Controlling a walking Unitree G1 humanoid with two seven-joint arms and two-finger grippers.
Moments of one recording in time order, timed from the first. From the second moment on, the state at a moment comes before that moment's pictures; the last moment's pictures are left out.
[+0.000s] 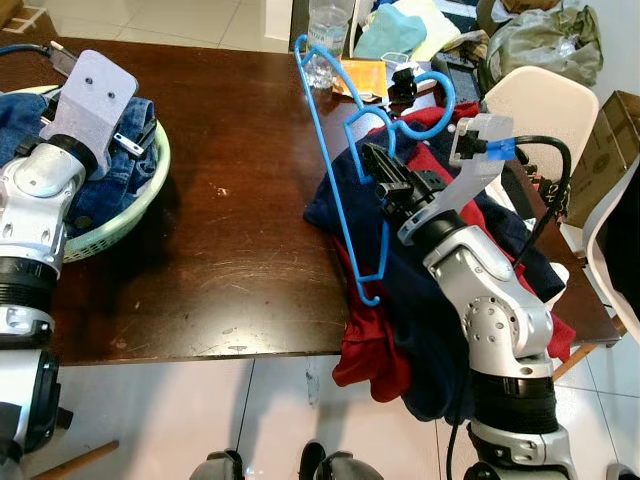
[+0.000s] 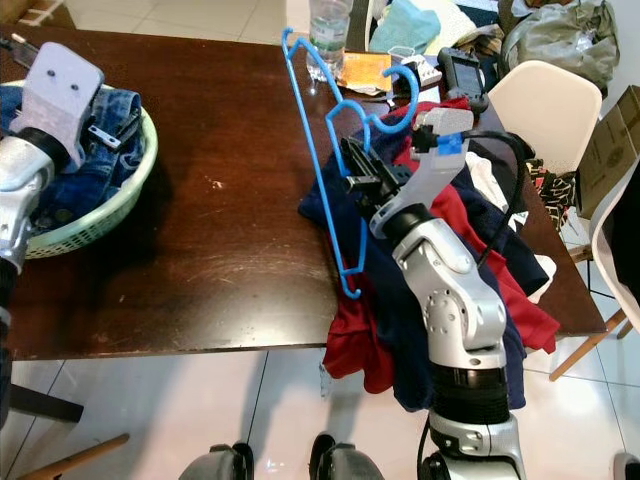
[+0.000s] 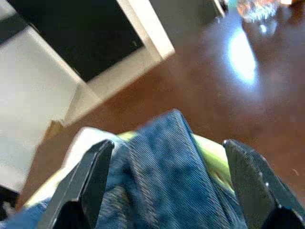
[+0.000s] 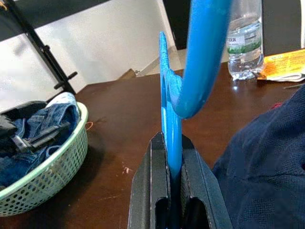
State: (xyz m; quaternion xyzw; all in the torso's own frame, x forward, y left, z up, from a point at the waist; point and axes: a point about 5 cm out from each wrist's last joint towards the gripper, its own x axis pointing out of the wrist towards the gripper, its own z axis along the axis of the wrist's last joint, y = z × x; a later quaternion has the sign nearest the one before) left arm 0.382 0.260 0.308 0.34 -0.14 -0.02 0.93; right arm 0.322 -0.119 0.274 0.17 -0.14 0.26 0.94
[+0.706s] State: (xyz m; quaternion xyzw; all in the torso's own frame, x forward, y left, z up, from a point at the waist) left arm 0.392 0.276 0.309 0.43 -0.08 0.06 0.89; right arm 0.320 -0.123 0.275 0.17 -0.14 0.25 0.94
